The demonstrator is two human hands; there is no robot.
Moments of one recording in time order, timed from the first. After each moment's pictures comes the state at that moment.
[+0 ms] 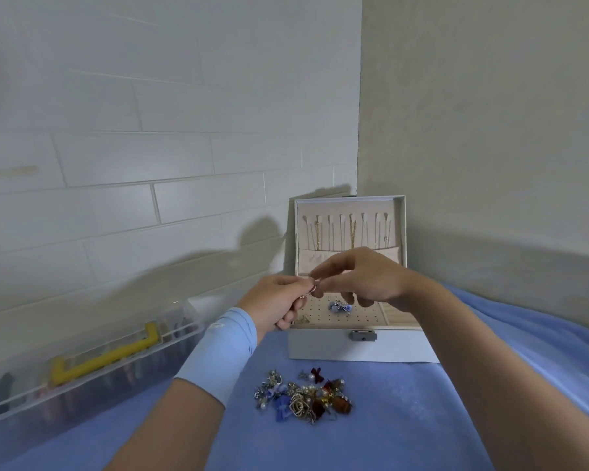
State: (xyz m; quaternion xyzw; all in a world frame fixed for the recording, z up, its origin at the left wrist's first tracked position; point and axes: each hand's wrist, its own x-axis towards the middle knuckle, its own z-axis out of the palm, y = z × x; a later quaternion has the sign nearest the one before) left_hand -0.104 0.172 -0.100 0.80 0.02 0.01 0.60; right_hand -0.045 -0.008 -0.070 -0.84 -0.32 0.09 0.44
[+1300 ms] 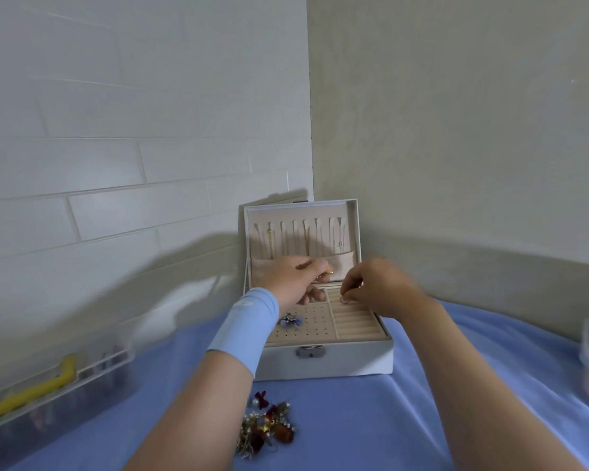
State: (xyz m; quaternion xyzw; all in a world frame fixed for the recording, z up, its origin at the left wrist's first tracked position) left_hand -0.035 0.086 -0.084 0.82 -0.05 0.05 0.57; right_hand 0.026 -0.090 -0.106 -0.95 -0.18 -0.08 0.24
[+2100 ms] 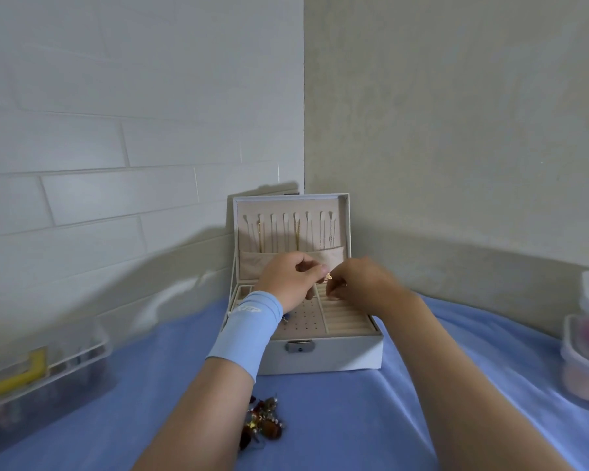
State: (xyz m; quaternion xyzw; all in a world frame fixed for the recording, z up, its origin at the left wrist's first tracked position) left_hand -0.026 0.079 -0.102 0.88 -0.08 0.14 0.44; right_hand 0.023 -0.078 -0.106 -0.97 -0.20 -0.09 0.14
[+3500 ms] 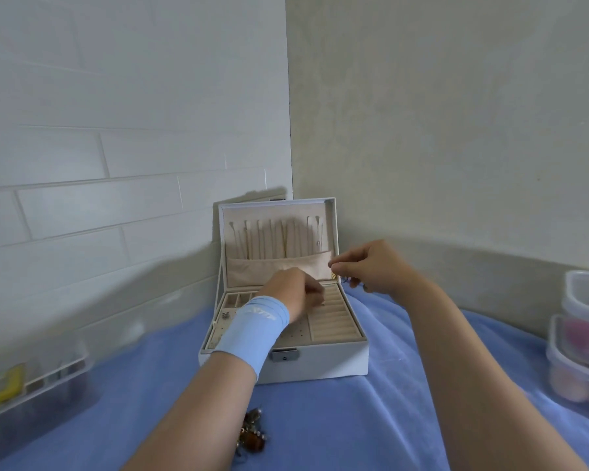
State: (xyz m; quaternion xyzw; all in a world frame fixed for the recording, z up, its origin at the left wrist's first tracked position) left_hand 0.000 0.060 -0.110 0.96 -0.08 0.07 0.27; right_hand 0.027 -0.118 -0.089 -0.84 -0.13 -0.04 0.53
